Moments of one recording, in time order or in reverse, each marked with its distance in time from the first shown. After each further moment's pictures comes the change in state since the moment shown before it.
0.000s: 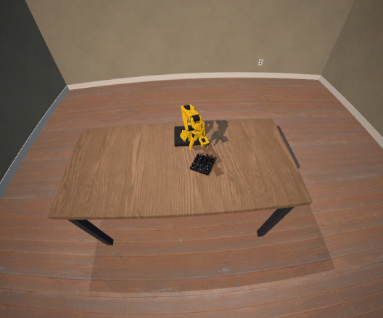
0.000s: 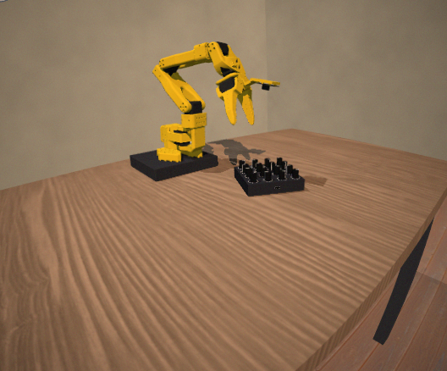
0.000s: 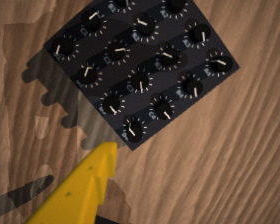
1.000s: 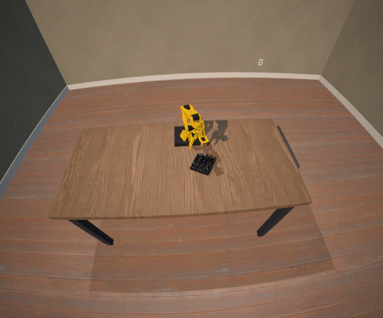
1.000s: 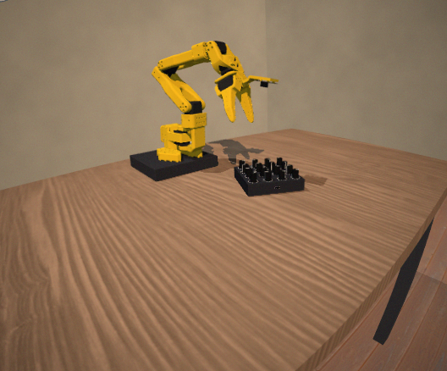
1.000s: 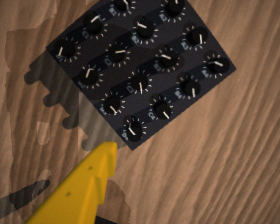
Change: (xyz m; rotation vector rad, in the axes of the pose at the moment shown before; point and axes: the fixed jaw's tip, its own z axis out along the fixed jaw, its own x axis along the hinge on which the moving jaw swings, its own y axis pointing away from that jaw) arm -0.001 0.000 -0.004 0.001 -0.026 0.000
